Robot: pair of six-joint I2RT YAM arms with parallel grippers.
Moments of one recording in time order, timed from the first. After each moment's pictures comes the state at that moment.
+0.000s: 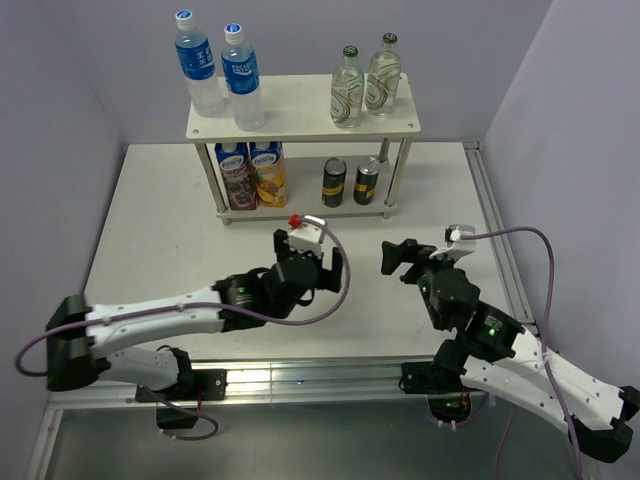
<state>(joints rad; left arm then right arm) -1.22 1.31 0.96 -0.04 -0.72 -0.44 0.92 0.47 0.55 -0.28 0.79 0.52</state>
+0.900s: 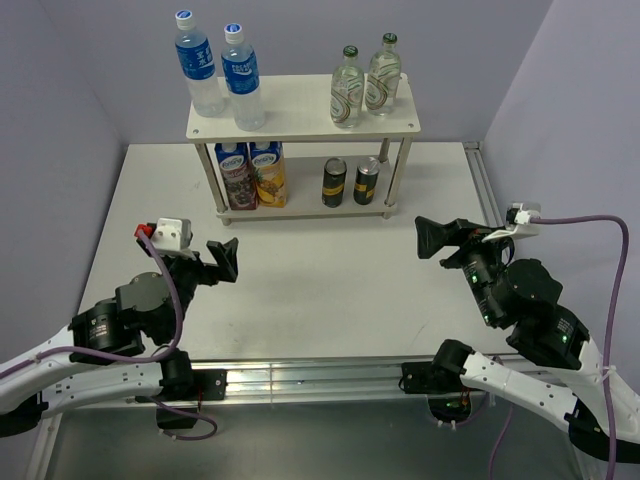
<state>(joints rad) -1.24 0.58 0.92 -0.44 -1.02 -0.24 0.92 0.49 1.02 -0.52 0.75 0.39</state>
